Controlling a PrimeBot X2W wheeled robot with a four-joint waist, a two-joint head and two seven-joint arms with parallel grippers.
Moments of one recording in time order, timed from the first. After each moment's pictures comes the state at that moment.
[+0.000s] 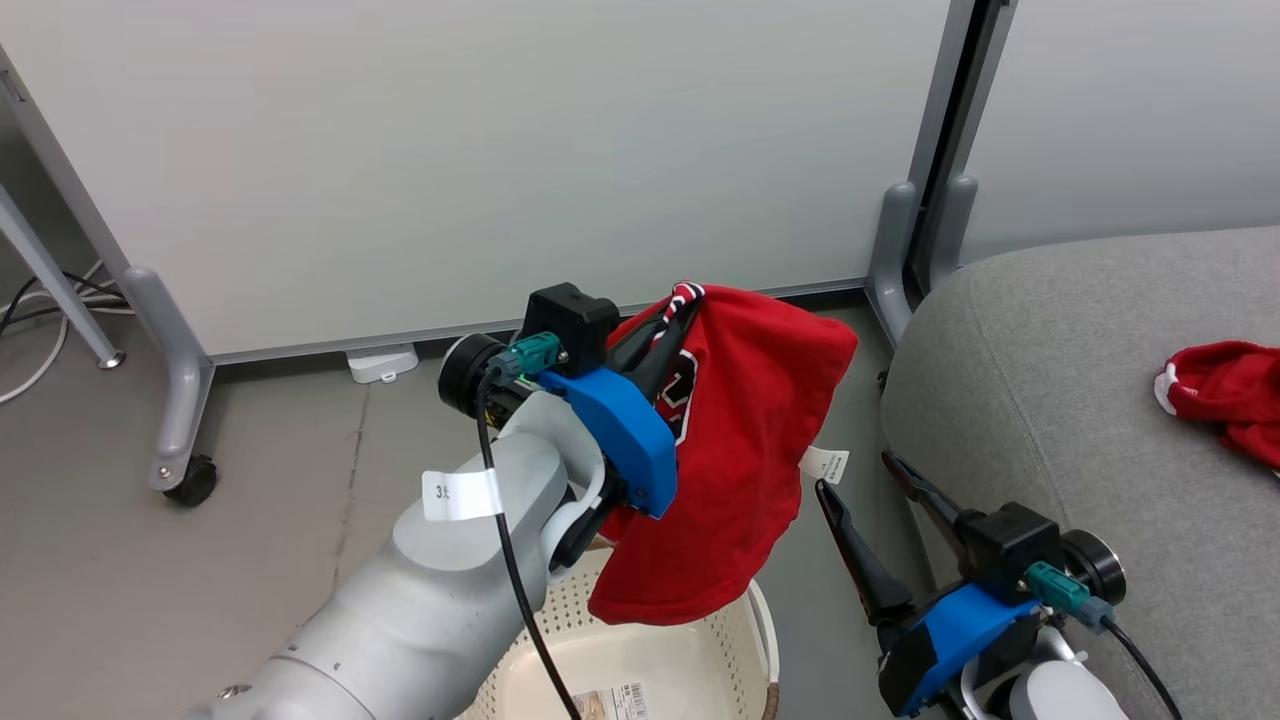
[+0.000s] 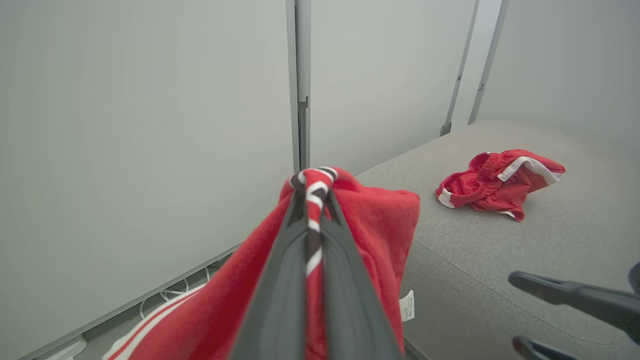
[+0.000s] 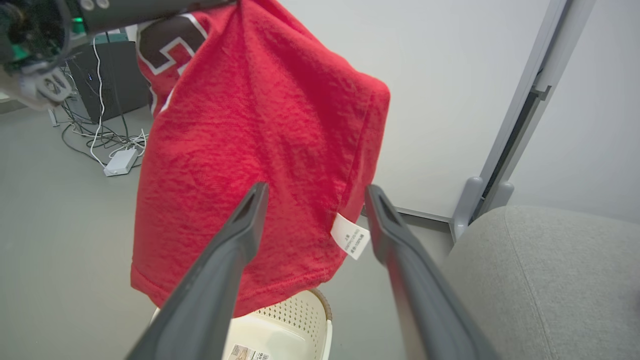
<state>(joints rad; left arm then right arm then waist) -0.86 0.05 -1.05 0.86 -0.90 -0.13 -0.26 -0.16 -0.13 0.26 0.23 0.14 0.13 -0.09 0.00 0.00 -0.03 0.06</state>
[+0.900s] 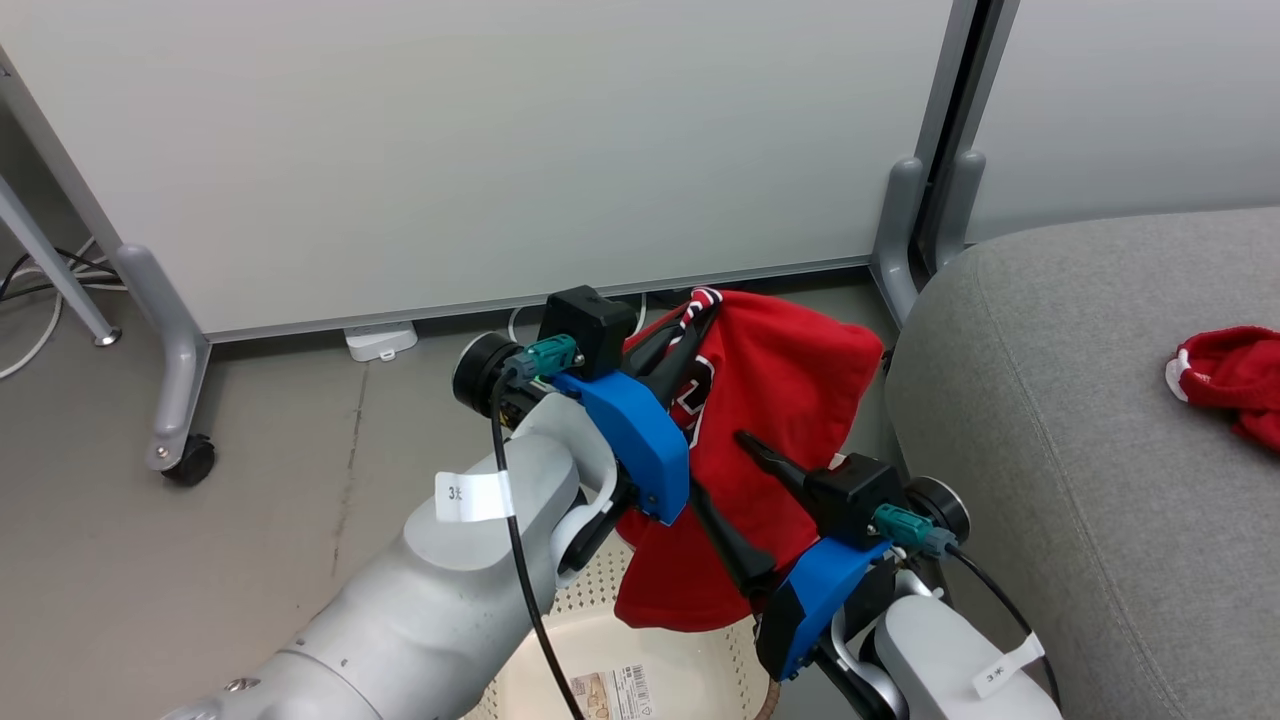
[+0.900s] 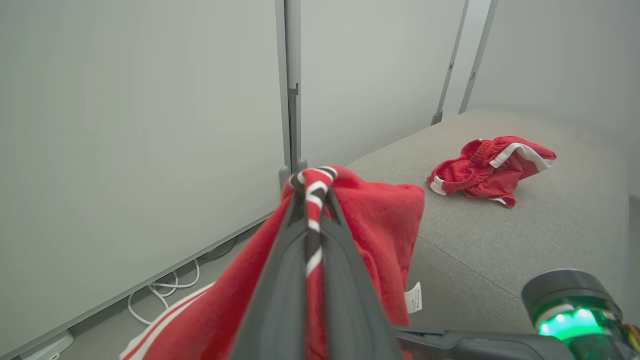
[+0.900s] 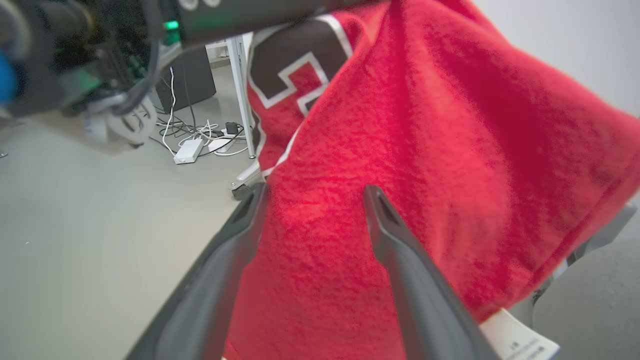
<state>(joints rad) -0.87 0.05 -1.10 0.86 -0.94 -0.12 -0.26 -0.42 -0.06 0.52 0.53 0.26 0.13 -0.17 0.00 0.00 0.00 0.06</state>
